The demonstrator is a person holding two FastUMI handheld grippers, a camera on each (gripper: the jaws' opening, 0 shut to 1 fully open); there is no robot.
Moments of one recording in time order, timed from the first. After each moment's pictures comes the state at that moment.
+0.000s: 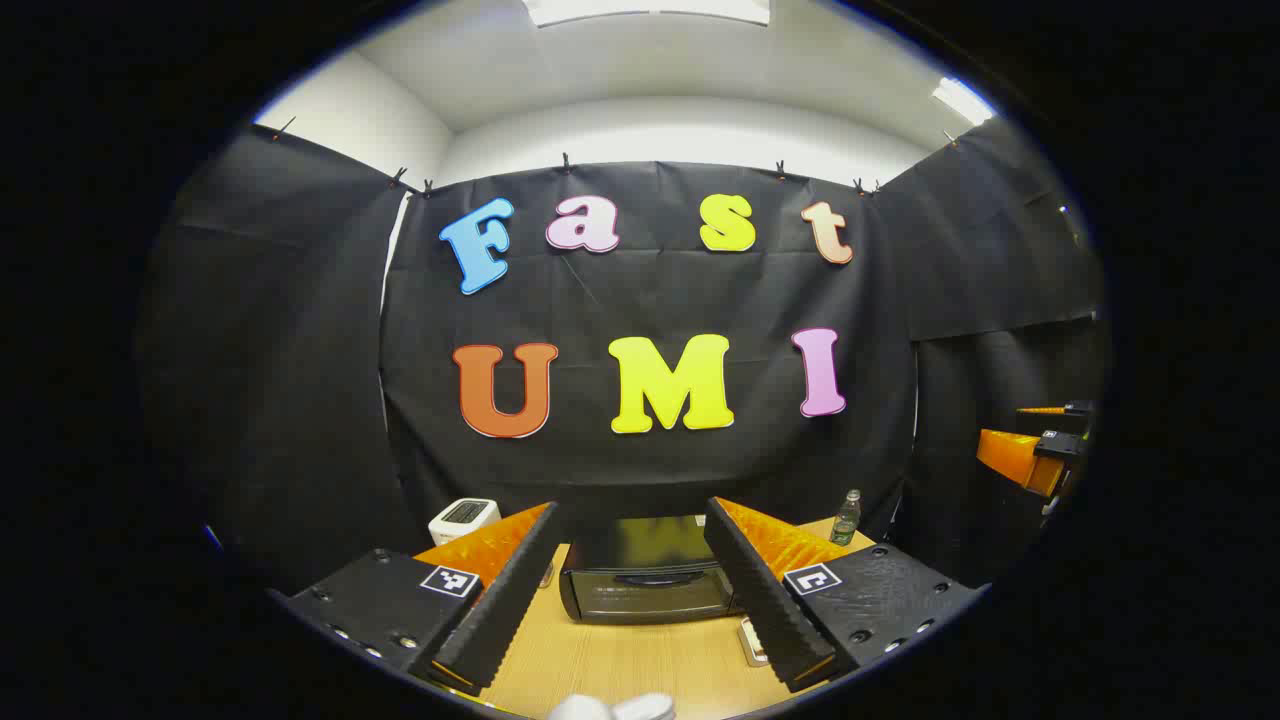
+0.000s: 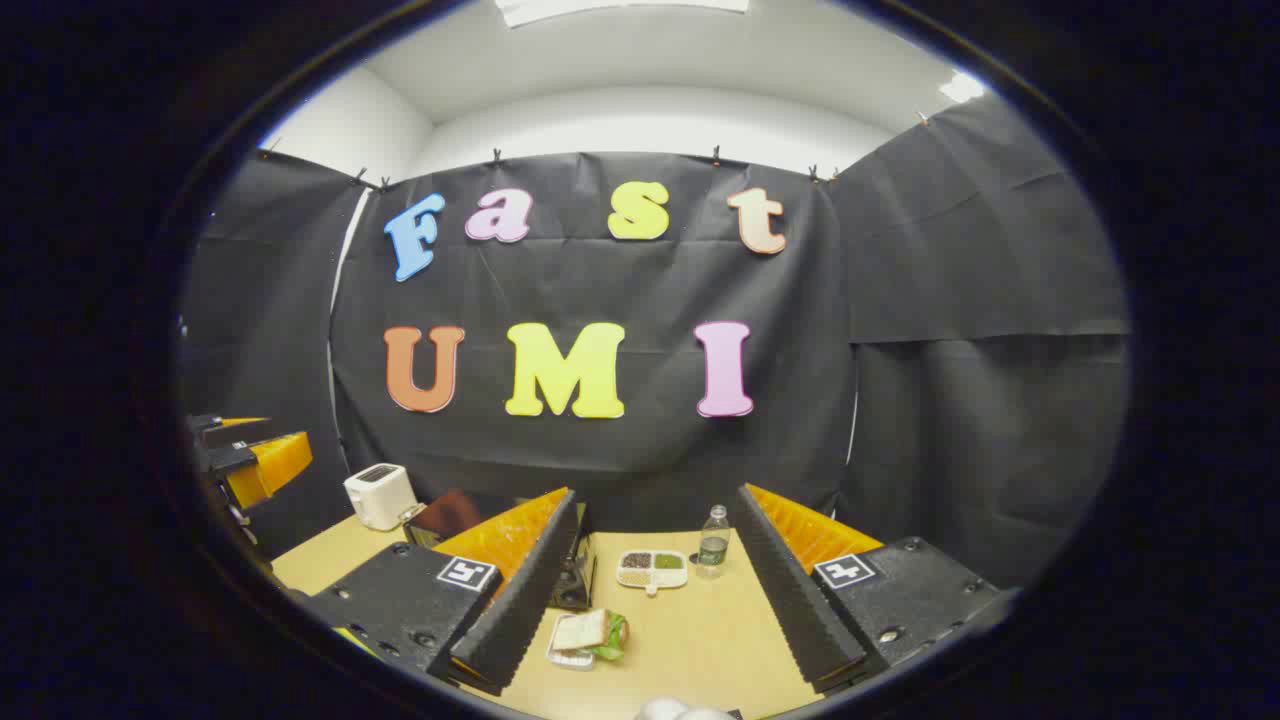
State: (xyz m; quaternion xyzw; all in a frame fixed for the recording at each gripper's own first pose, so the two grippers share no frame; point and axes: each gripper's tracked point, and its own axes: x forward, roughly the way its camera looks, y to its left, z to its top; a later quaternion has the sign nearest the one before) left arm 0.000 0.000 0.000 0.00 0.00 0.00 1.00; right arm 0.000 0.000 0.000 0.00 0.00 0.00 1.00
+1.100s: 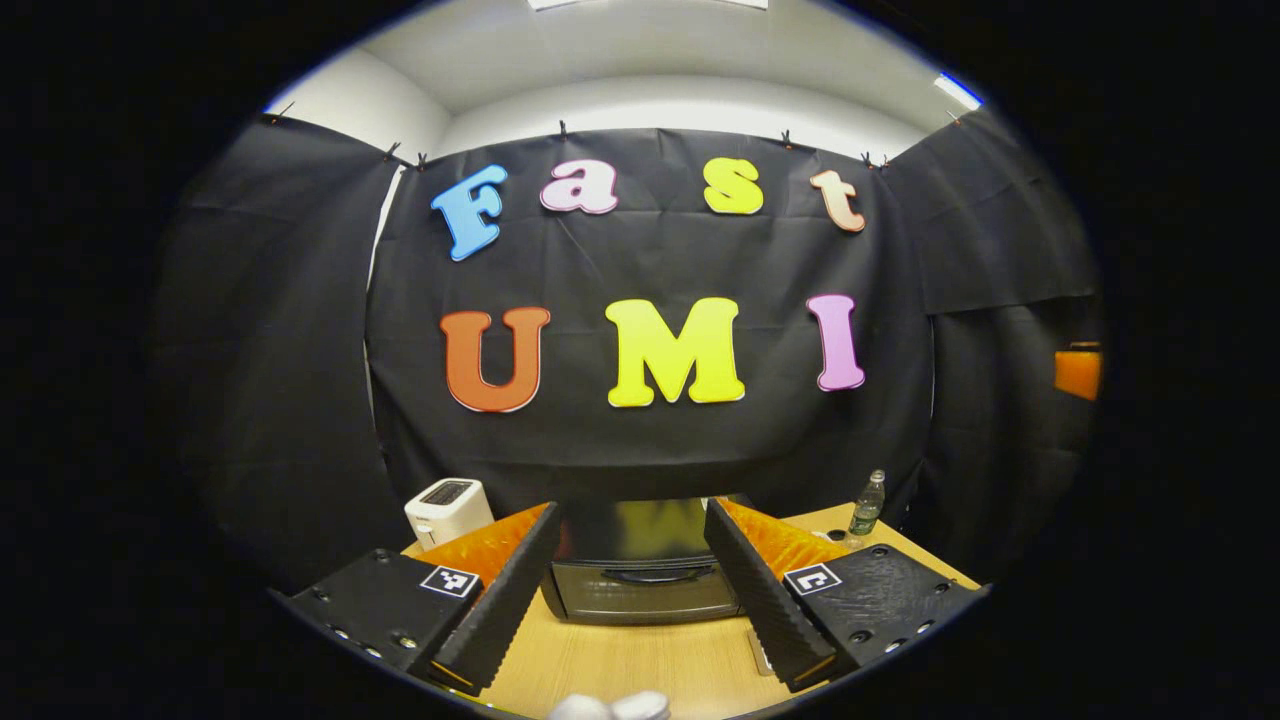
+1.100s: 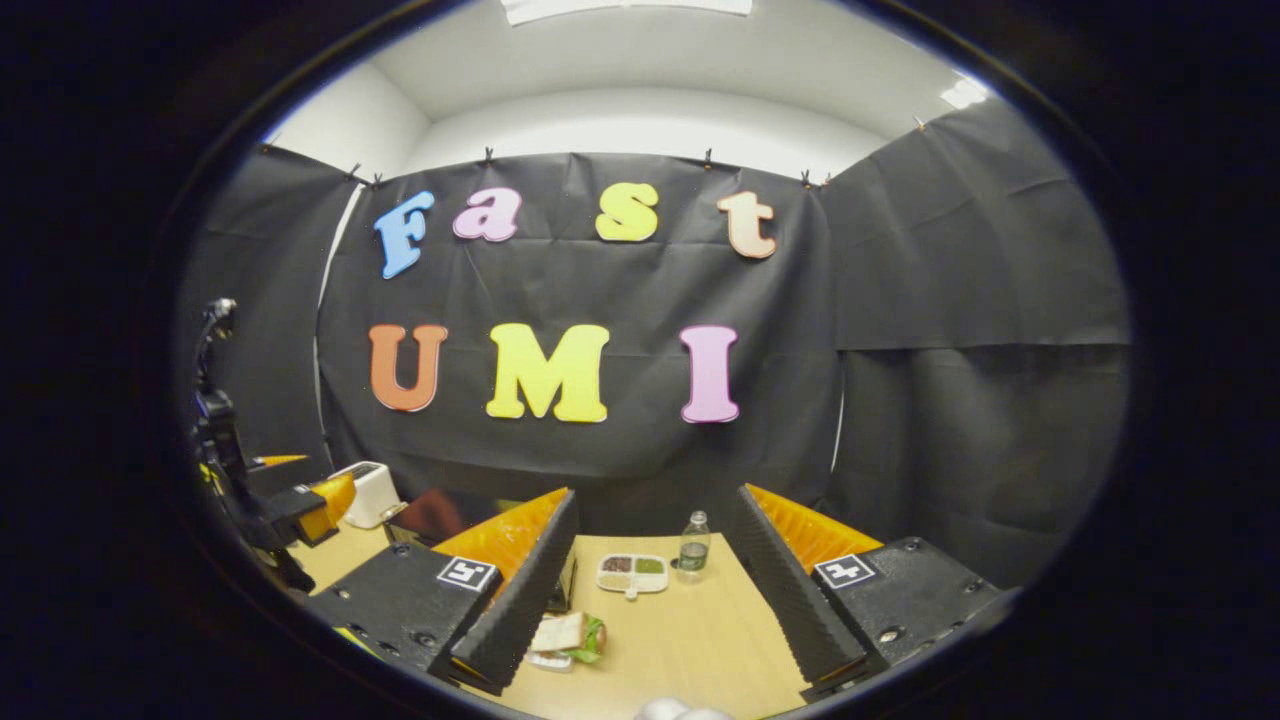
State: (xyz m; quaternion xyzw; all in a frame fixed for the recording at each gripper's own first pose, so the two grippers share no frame) left arm 0.098 -0.018 -0.088 0.00 0.03 0.00 1.00; right arm 0.004 -0.030 0.010 -0.02 0.00 -0.03 1.00
